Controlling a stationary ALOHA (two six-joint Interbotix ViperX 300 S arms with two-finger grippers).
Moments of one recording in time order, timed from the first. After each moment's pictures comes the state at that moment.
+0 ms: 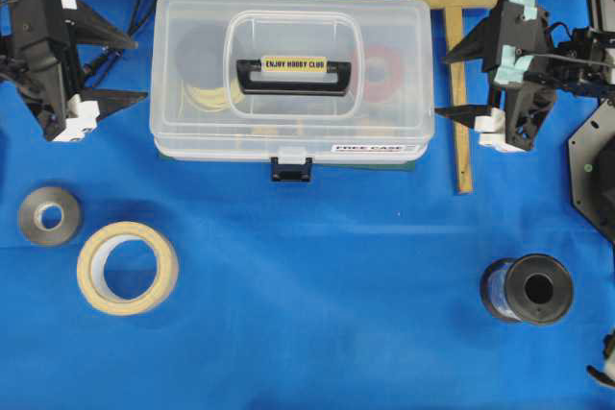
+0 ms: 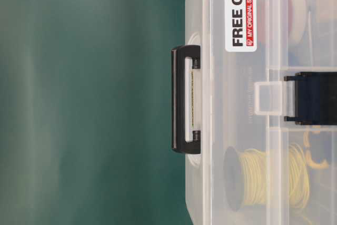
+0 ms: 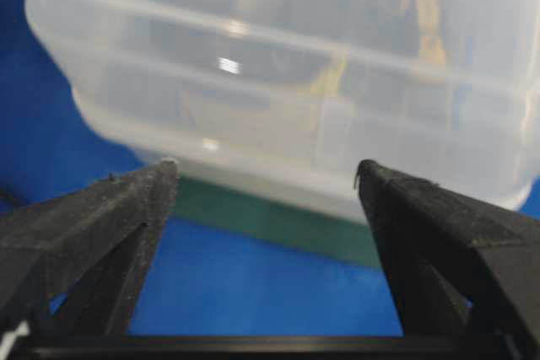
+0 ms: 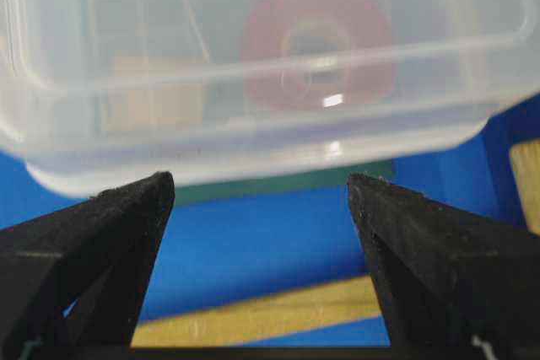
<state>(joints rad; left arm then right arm) 0.29 -0.54 1.12 -0.04 0.01 0.09 -0.27 -0.55 1.00 0.01 0.33 0.02</state>
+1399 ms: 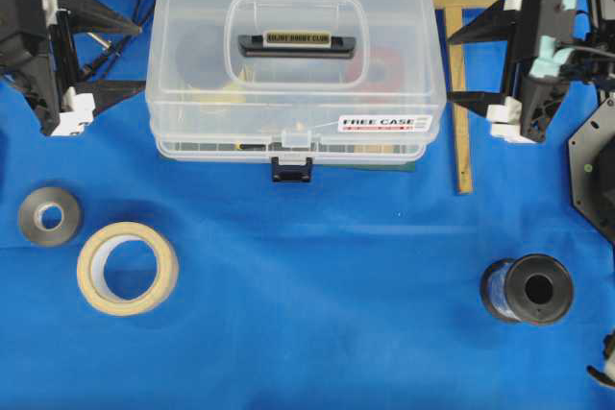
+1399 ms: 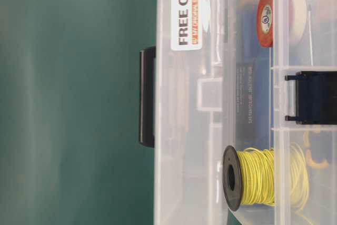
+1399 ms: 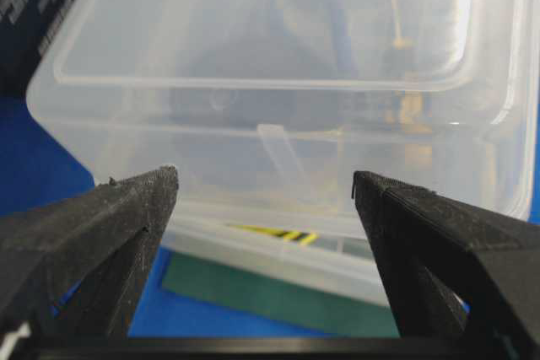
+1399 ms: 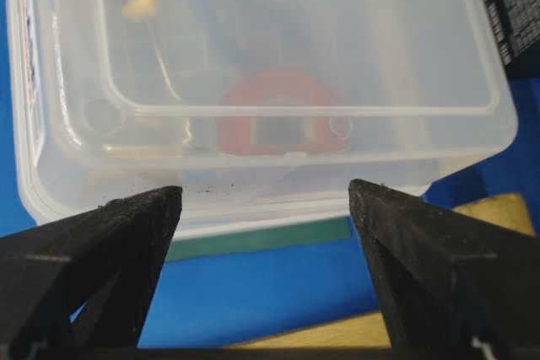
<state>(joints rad) 0.28 -0.63 1.12 -0.04 -0.08 0.09 -0.27 -0.68 1.00 0.01 0.27 0.01</state>
